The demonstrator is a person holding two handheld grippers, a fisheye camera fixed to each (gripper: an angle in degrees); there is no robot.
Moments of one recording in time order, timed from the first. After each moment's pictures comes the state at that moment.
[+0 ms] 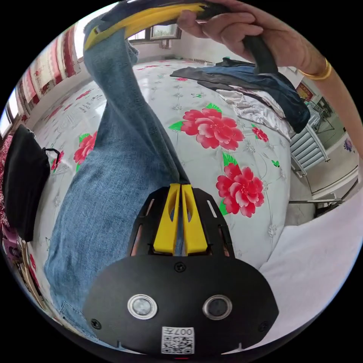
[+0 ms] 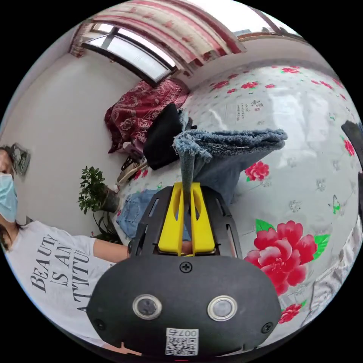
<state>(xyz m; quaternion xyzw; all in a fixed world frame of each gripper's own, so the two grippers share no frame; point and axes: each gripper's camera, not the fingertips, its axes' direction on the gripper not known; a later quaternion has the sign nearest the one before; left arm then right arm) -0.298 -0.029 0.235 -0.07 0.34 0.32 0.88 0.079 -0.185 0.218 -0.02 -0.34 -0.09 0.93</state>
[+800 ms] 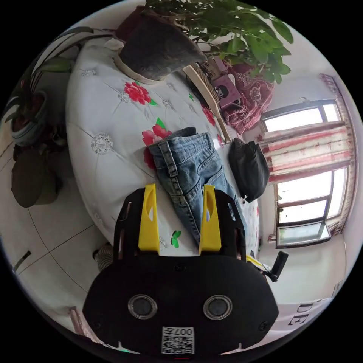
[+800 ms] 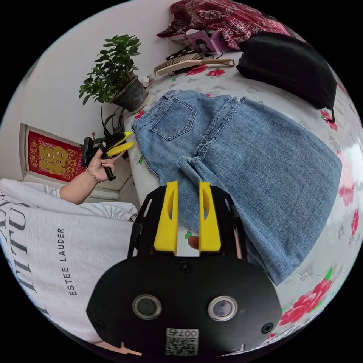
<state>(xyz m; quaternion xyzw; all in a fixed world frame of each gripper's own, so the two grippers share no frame) -0.885 0.168 0.204 -0.02 0.22 -0.56 0.80 -0.226 0.002 0.311 -0.23 -0.37 -0.30 0.85</state>
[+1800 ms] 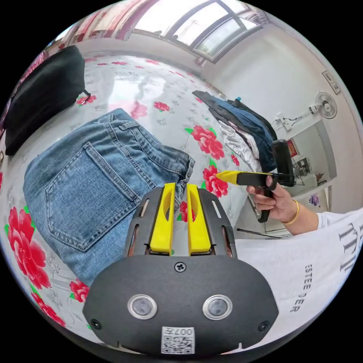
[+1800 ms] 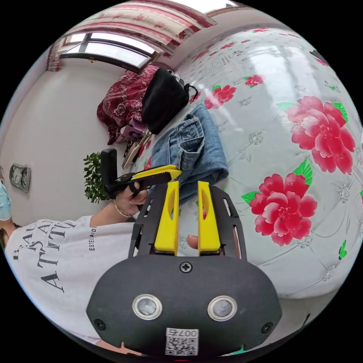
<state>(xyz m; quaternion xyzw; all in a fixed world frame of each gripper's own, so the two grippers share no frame) -0.504 -0.104 0.154 -0.12 0.48 0.13 0.86 0.060 0.061 0.249 -0.09 -0.39 0.12 0.91</state>
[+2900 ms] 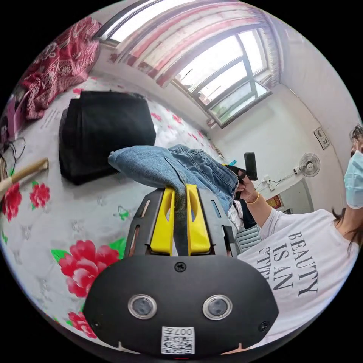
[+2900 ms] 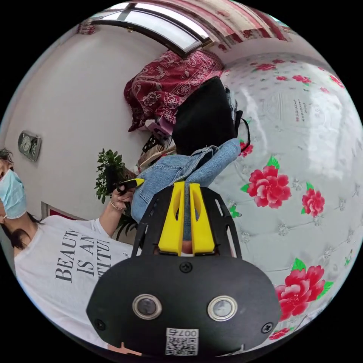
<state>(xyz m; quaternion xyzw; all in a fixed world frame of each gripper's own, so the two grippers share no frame) -0.699 -0.283 0.196 -0.01 0.52 -0.04 0.86 -0.015 -0.277 0.210 -0.06 -0.43 -0.08 0.90</state>
